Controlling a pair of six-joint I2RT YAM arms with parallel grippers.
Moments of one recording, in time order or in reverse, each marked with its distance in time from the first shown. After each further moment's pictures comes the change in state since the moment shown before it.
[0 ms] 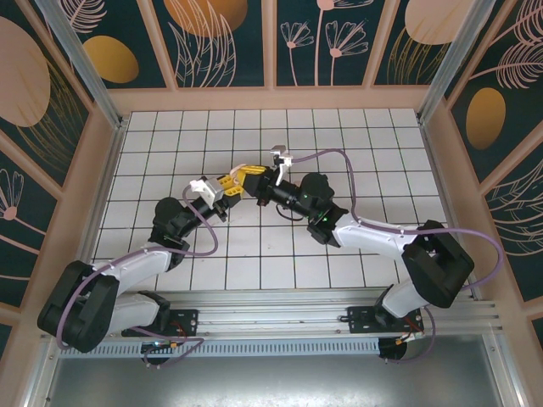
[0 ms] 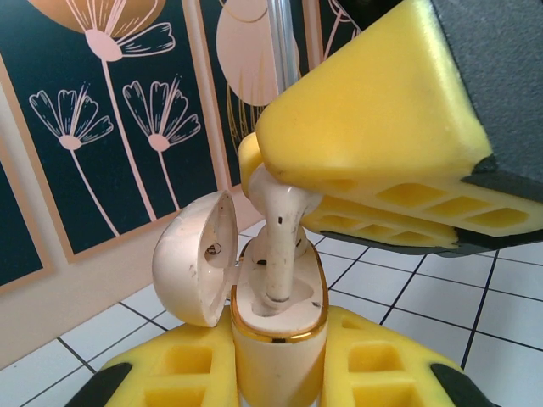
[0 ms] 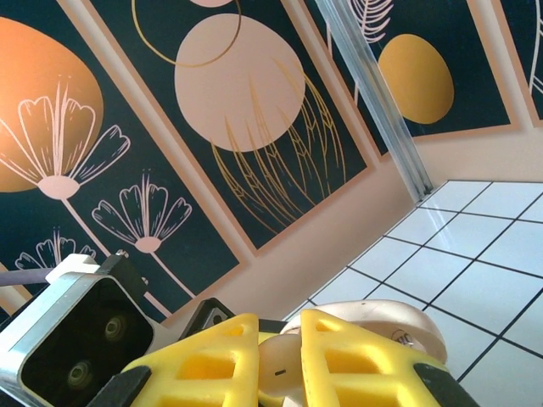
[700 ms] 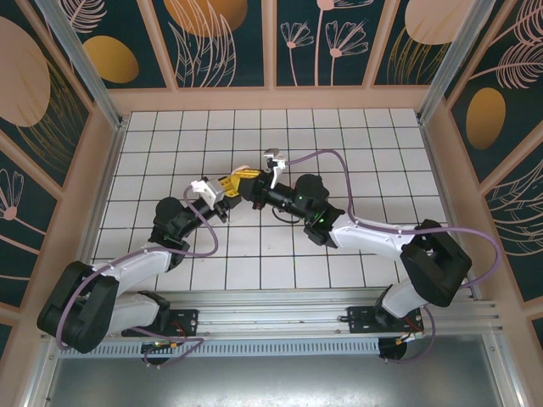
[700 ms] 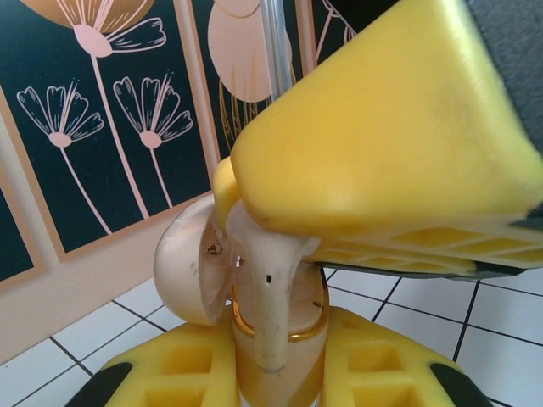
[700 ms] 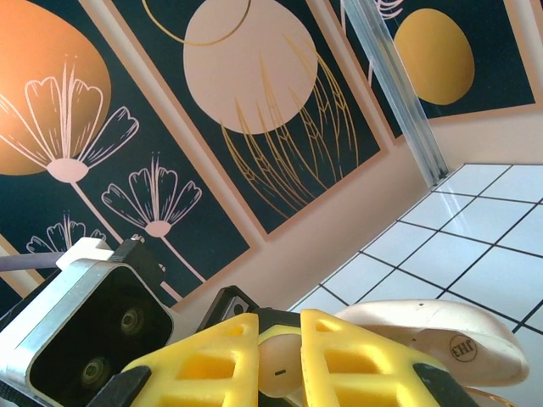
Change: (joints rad) left arm -0.003 -0.003 0.000 -0.015 0.013 0.005; right arm 0.025 0.002 0.017 -0.044 0.000 -0.004
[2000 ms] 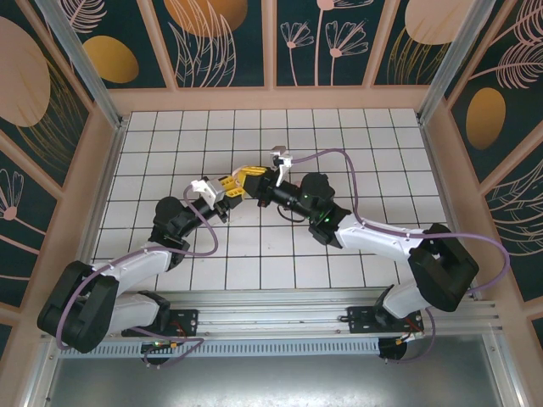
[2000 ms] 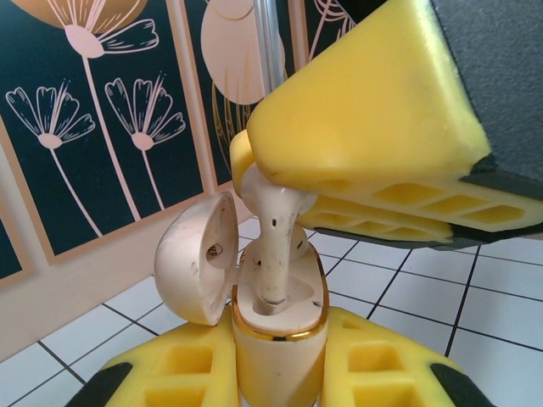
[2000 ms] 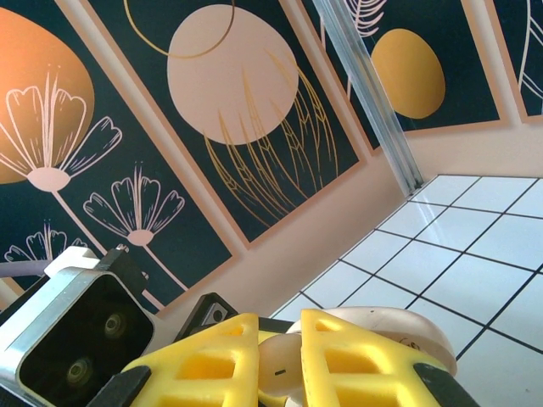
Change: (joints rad) left arm 0.000 0.002 0.007 0.000 0.019 -0.021; right arm -0.019 -0.037 -0.023 -0.018 0.024 -0.022
